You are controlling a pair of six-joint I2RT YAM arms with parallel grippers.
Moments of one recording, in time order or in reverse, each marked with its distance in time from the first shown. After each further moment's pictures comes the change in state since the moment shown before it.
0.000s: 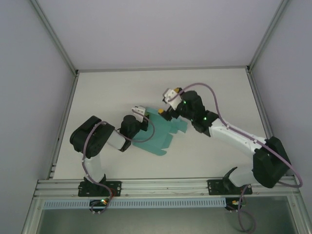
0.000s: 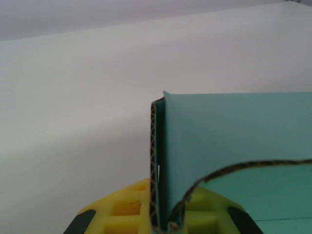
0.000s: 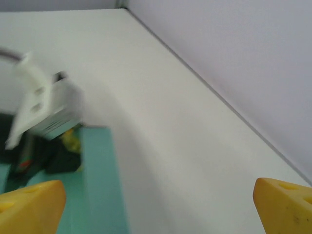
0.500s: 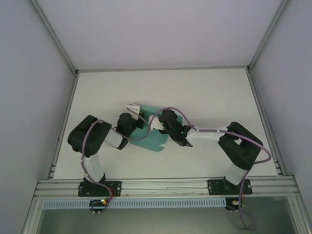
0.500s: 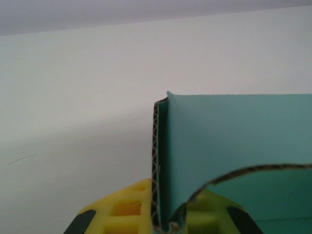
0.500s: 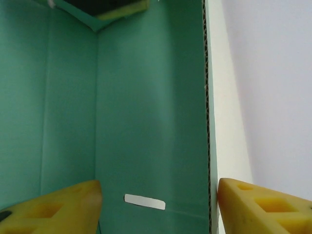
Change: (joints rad) left arm 0.074 -0.009 0.000 -0.018 -0.008 -0.013; right arm 0.228 0.249 -0.140 0.163 0.454 -0.460
